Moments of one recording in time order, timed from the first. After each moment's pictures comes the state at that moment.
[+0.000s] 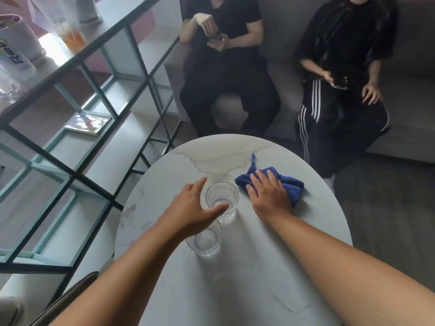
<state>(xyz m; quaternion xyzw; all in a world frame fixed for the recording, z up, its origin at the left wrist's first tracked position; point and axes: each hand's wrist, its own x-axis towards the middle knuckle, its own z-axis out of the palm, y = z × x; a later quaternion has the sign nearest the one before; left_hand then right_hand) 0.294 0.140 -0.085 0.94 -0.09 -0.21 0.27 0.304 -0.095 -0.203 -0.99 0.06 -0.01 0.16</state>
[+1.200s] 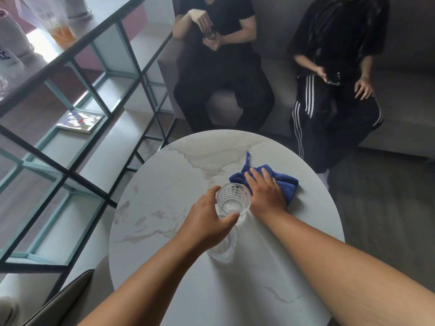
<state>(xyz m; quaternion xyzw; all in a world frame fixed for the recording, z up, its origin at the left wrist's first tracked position) 0.252 0.098 -0.093 0.91 -0.07 -0.18 0.37 0.289 -0.096 -0.195 -0.99 0.04 0.03 0.14</state>
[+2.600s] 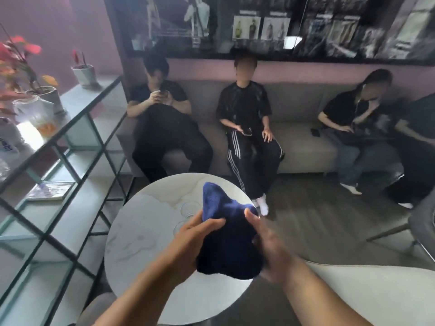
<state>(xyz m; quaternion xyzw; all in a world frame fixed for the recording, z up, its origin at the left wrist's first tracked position) 0.067 0.126 0.125 0.60 -0.10 -0.39 0.69 -0.012 -0.039 0.095 -0.53 0.21 0.02 0.82</state>
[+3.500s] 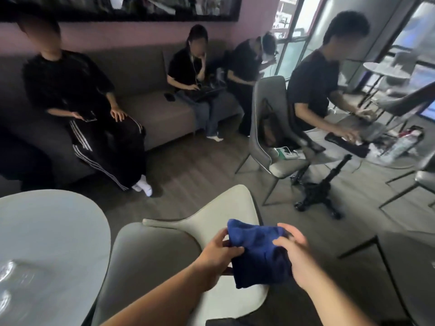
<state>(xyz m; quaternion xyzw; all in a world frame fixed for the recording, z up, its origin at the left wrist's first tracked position) -0.212 -0.180 -0.008 0.54 -0.24 -0.67 0.45 -0.403 -0.262 0.007 -0.40 0.63 -0.33 0.57</state>
